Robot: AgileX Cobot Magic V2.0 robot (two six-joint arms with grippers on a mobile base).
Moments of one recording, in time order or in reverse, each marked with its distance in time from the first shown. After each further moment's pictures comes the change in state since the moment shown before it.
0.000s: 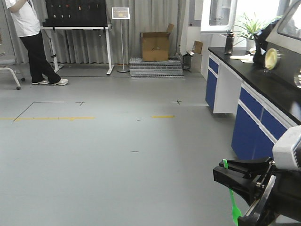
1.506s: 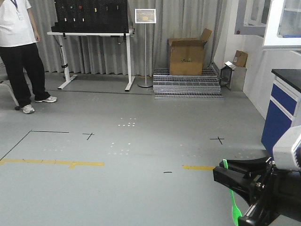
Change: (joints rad) left arm 0.000 0.000 0.000 0.000 0.000 0.000; right arm 0.000 0.000 0.000 0.000 -0.003 0.000
